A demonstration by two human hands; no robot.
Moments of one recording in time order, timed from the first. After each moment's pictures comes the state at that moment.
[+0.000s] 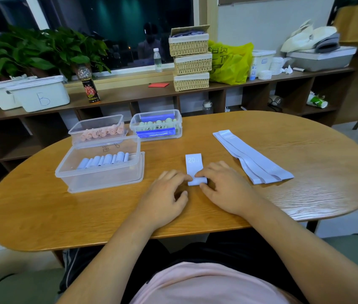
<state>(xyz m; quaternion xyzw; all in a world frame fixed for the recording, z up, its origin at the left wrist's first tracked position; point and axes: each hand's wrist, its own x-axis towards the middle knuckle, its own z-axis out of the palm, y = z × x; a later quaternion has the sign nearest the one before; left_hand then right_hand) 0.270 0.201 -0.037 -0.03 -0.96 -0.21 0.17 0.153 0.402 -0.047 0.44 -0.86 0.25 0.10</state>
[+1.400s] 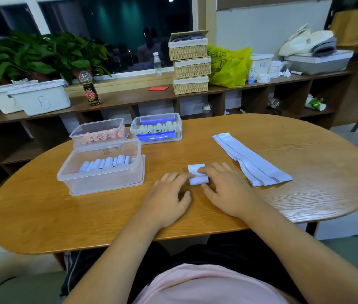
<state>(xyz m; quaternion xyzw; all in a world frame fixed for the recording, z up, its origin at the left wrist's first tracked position) 0.261 0.205 -0.039 -0.02 -0.97 -0.17 0.15 0.157 0.405 -0.044 0.41 -0.87 0.25 0.12</state>
